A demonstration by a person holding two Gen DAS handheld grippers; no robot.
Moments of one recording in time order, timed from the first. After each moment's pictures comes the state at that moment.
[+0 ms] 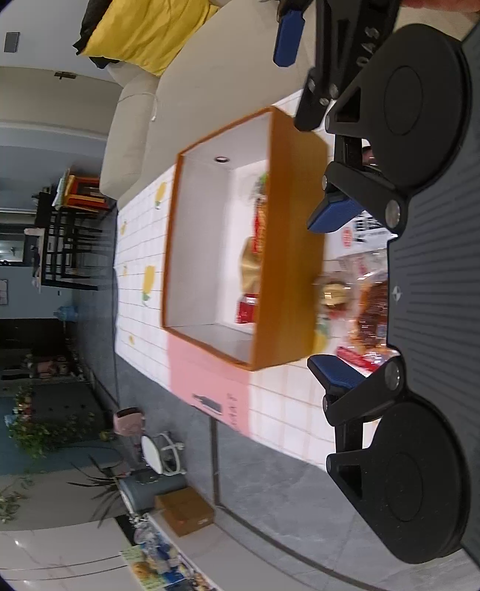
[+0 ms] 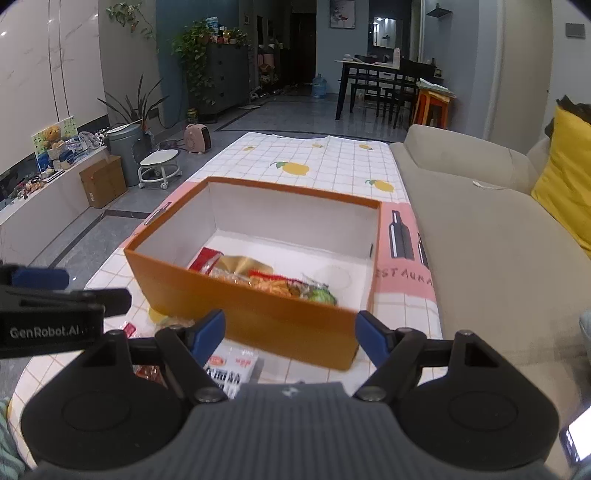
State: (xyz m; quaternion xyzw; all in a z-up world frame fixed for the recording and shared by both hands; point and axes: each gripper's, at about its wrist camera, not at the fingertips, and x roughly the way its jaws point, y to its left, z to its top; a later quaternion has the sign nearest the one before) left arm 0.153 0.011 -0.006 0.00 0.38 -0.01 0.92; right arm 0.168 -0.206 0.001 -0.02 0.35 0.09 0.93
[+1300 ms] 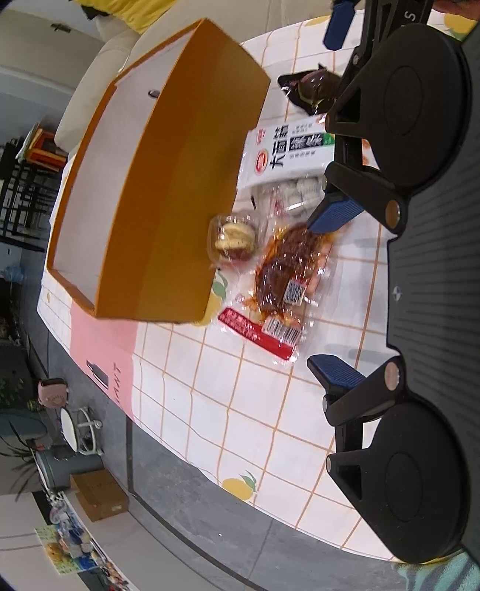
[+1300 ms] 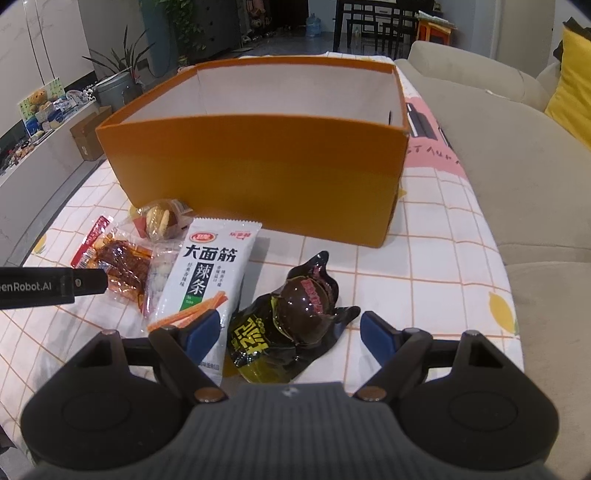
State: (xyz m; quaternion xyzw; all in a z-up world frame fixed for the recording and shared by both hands) left arm 0.148 0.052 -0.106 -0.06 0.46 0.03 0.88; right arm 0.160 -0.201 -0.113 0.00 0.45 0.09 0.89
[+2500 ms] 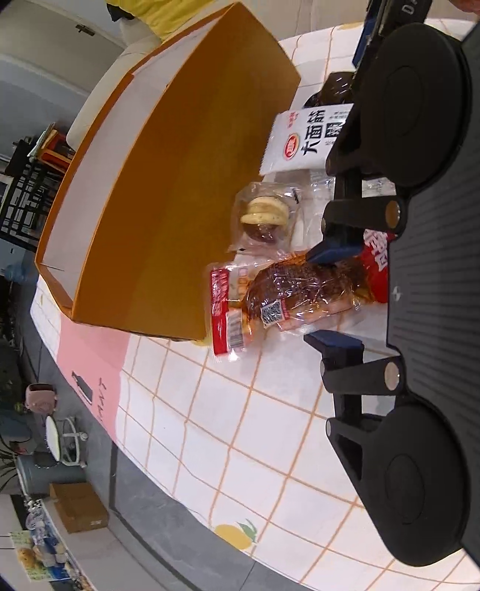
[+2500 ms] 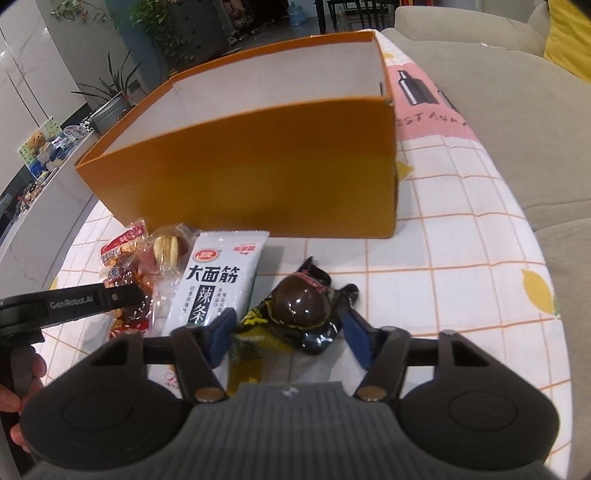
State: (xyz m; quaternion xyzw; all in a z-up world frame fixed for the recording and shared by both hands) left arm 0.173 0.056 -0.126 -0.11 0.46 0.01 0.88; right arm 0.178 -0.214 -0.127 0.10 0.46 0.10 0.88
